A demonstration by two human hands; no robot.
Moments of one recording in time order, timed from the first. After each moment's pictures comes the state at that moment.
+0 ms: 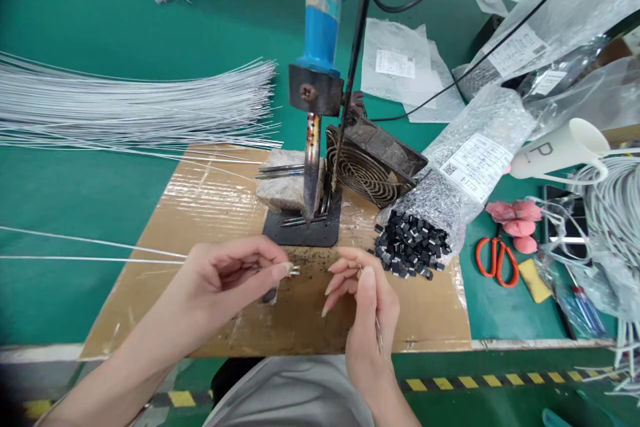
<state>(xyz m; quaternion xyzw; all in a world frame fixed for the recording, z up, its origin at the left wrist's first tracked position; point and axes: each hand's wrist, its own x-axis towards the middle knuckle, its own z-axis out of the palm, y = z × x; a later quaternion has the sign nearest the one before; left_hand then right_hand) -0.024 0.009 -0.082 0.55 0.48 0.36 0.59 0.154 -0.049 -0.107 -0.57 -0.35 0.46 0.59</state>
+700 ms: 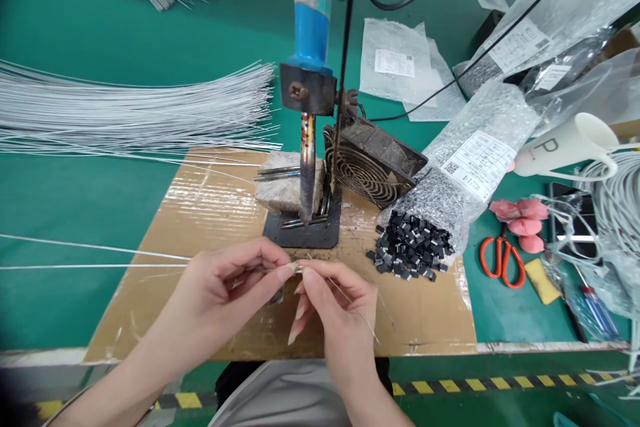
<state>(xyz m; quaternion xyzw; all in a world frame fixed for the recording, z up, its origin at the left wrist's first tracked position) -0.019 0.007 -0.081 0.61 0.51 0.32 0.52 0.132 -0.040 -0.110 -0.46 -0.22 0.64 0.58</state>
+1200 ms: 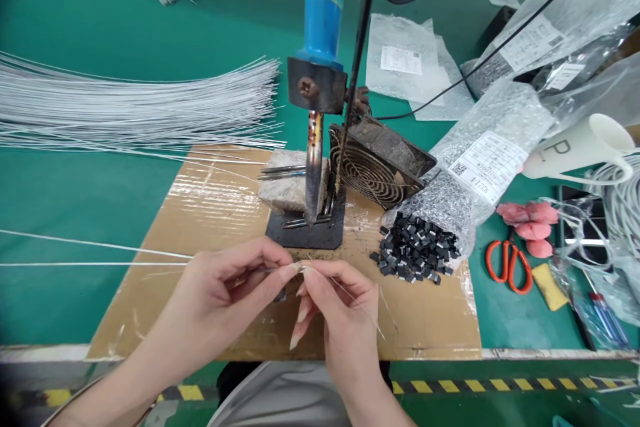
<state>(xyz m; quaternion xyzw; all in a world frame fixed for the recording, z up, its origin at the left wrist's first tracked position) -0.021 0.005 -0.081 0.62 0.51 0.32 0.50 0.131 -0.031 -0.101 -0.44 -0.18 0.67 0.56</state>
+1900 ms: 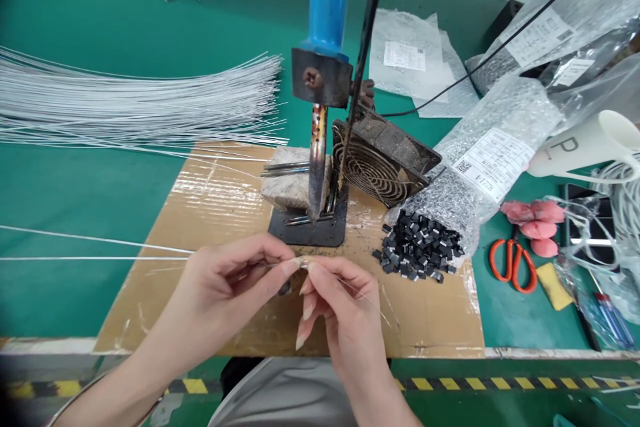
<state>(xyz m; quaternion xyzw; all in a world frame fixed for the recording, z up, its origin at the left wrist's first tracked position) -0.019 0.003 -0.084 0.60 0.51 0.36 0.49 0.135 -0.027 -0.101 -0.42 -0.15 0.71 0.54</state>
